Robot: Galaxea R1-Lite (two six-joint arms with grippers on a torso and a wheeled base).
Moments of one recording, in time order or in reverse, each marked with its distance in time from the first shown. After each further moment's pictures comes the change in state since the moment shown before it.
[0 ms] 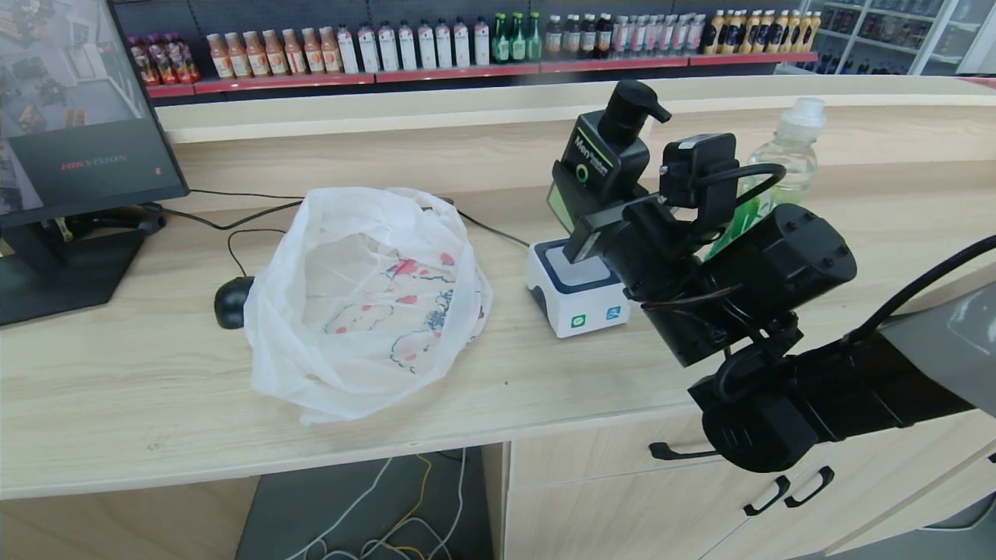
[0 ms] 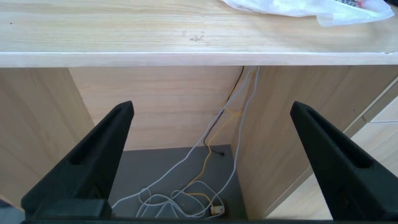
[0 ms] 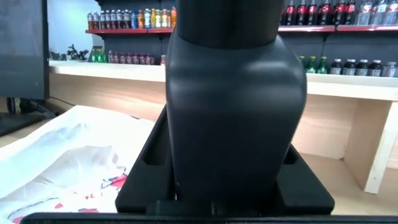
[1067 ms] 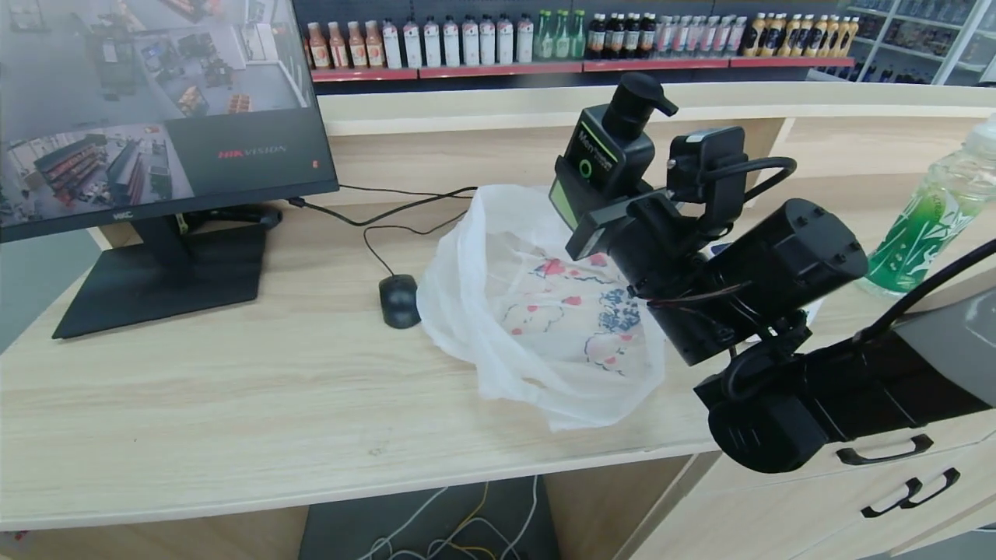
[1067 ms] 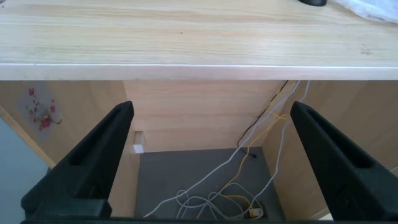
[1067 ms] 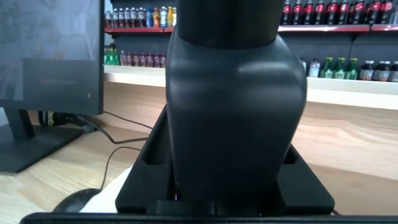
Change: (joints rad) left arm -0.001 0.000 0.000 0.000 0.001 0.000; right arm 0.001 -0.024 0.011 0.003 0.000 0.000
